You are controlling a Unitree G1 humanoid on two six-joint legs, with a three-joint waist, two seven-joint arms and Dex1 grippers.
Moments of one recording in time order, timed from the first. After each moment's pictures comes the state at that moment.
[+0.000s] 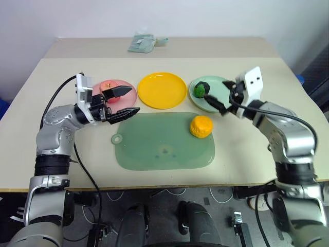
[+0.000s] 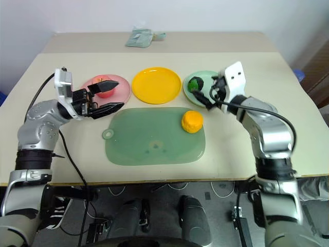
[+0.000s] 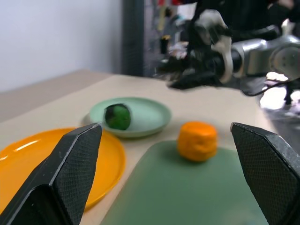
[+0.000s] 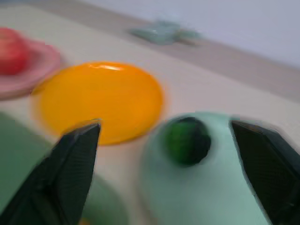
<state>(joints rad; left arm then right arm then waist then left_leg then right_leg) -0.62 0.58 0.16 0.28 -0.60 0.25 -1.35 -0.49 -0.58 -0.11 -0.22 0.39 0.71 0.62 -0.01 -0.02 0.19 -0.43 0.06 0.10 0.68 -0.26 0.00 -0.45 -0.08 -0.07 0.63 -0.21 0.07</state>
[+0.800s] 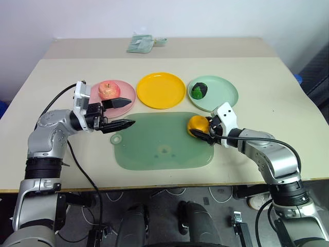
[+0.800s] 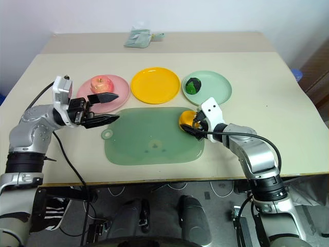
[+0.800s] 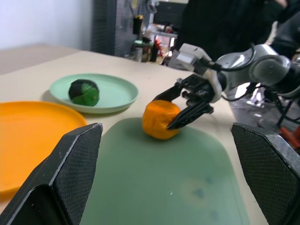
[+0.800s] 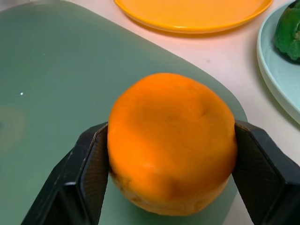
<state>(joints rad) -0.59 0.64 0.14 0.29 -0.58 0.32 -1.39 -0.41 -0.53 0.06 -0.21 0.33 0.76 0.59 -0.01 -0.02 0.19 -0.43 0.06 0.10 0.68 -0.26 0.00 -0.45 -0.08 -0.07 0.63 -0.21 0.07</state>
